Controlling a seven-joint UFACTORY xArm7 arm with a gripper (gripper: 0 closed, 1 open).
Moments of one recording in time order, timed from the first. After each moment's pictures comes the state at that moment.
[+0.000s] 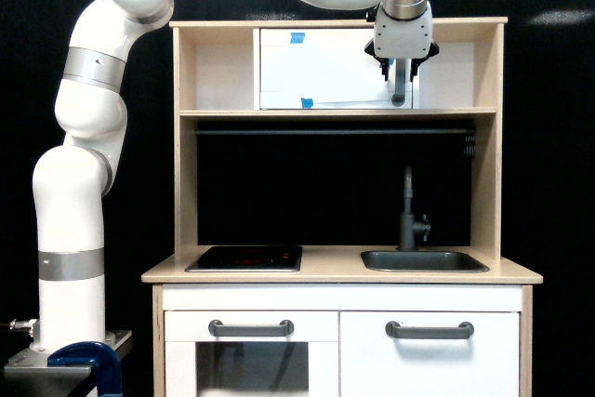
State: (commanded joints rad) arm 0.16 0.24 -0.01 1.80 0.94 1.38 -1.37
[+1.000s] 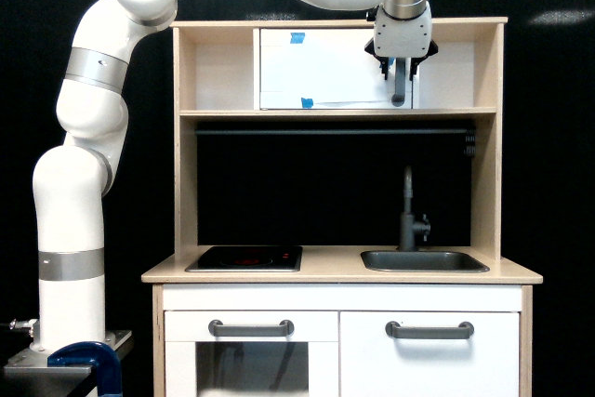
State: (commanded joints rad) arm 0.17 0.25 0.02 1.83 0.92 1.35 -1.34
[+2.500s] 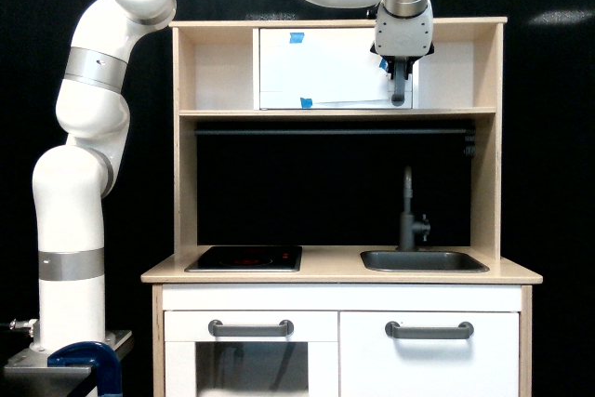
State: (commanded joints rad) arm 0.12 0.24 0.03 1.82 0.92 1.38 -1.35
